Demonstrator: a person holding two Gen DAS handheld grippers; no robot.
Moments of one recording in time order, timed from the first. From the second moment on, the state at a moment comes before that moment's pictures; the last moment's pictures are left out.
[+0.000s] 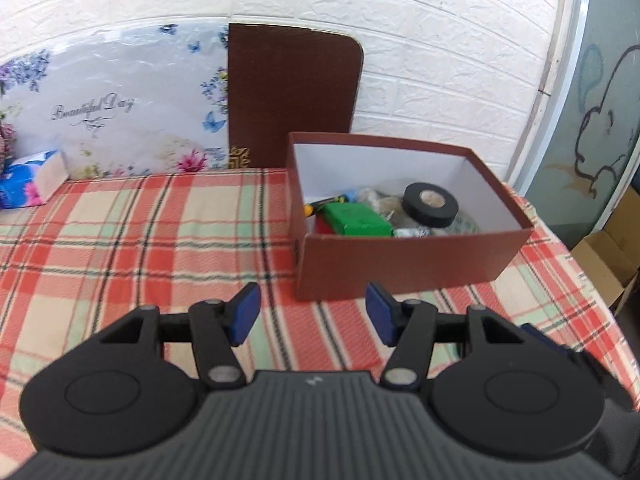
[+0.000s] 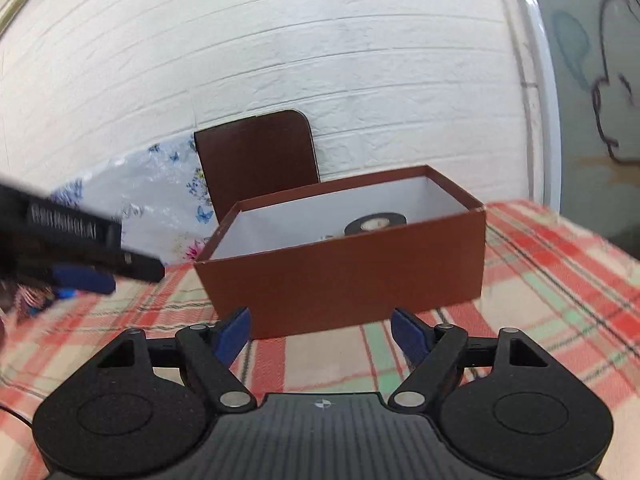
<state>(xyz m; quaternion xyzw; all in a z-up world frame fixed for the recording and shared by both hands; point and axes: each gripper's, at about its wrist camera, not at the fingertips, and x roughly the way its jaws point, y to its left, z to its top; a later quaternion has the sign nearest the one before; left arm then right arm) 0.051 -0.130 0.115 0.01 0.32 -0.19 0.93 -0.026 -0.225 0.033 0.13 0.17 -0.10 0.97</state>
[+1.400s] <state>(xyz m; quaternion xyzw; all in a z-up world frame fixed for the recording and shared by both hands) -0.032 -0.108 0.073 0.09 0.33 -0.11 0.93 -0.086 -0.214 0.046 0.18 0.20 -0.08 0.96</state>
